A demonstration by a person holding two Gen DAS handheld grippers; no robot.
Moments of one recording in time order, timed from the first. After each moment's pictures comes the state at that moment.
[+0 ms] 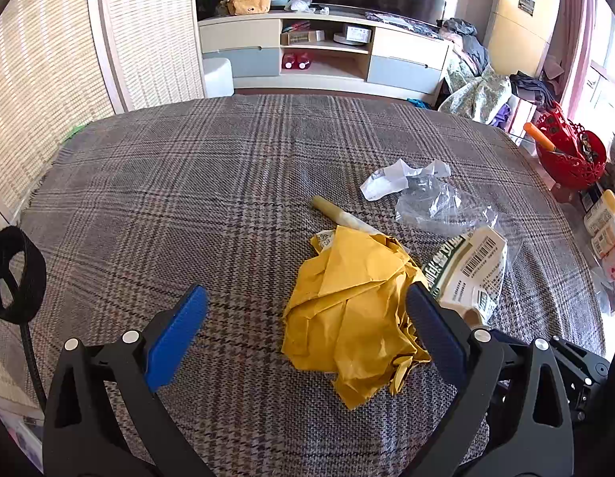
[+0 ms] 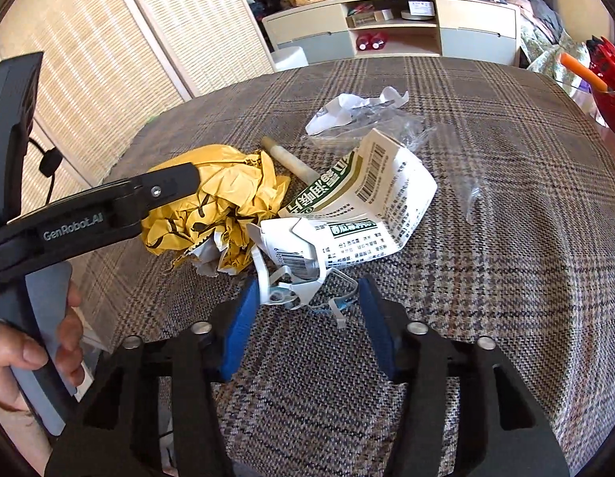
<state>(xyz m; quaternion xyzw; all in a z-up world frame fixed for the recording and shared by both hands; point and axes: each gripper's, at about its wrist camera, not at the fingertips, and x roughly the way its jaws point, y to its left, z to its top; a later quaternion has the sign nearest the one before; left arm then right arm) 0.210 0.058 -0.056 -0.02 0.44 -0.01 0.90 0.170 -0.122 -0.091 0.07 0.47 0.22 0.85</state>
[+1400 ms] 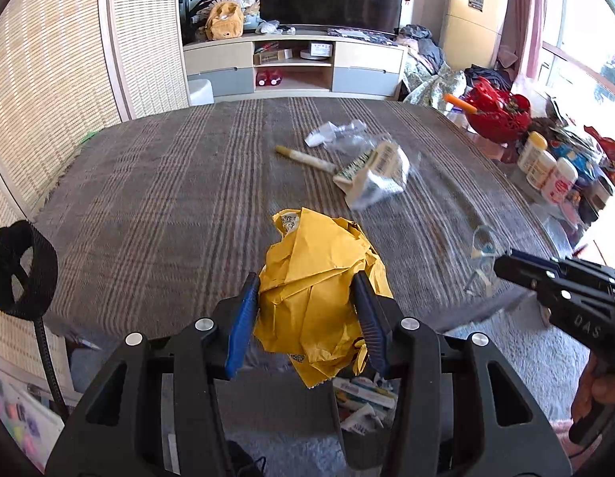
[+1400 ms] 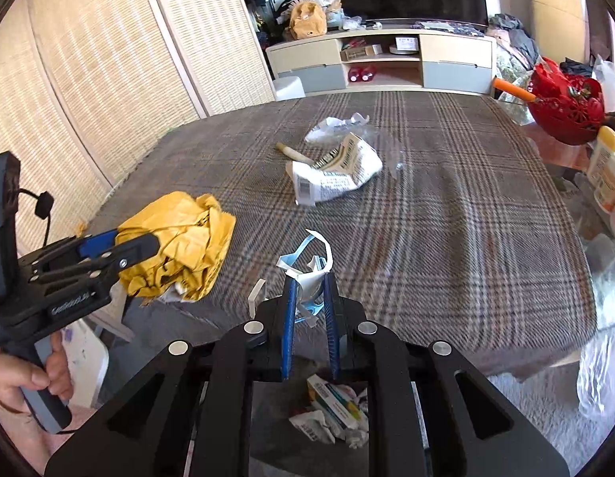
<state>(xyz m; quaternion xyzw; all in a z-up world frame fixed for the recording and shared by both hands) 0.026 0.032 -0.026 0.01 0.40 -0.06 0.91 0.024 -0.181 -0.038 0.05 0.42 0.19 0.89</state>
